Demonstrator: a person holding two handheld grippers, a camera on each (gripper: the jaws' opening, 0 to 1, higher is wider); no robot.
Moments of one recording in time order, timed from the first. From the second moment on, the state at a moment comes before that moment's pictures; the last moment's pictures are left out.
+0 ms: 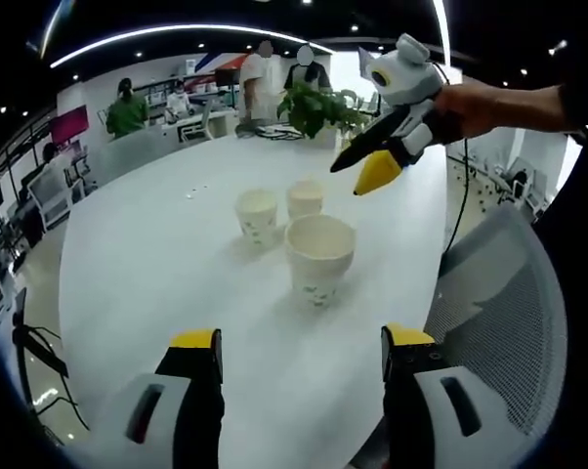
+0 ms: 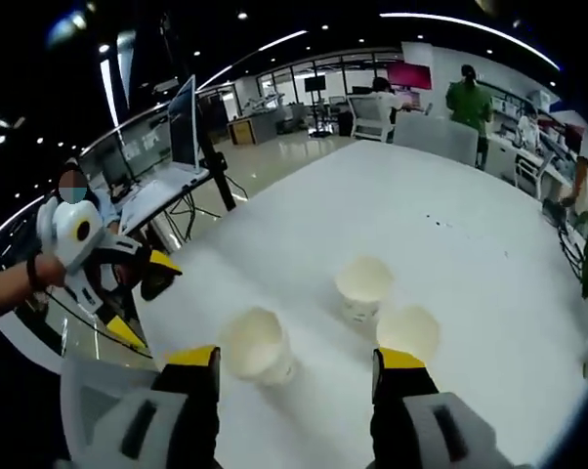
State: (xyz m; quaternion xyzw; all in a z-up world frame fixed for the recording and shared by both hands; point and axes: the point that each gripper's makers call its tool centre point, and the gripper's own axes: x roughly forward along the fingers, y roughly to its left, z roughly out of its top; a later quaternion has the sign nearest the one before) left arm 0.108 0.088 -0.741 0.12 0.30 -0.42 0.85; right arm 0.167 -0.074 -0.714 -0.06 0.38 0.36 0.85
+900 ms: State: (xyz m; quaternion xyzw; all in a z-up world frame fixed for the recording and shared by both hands) left arm 0.109 0.088 -0.747 0.11 0.31 -0.41 0.85; right arm 0.215 -0.114 -0.737 -0.18 0.39 0.35 0.83
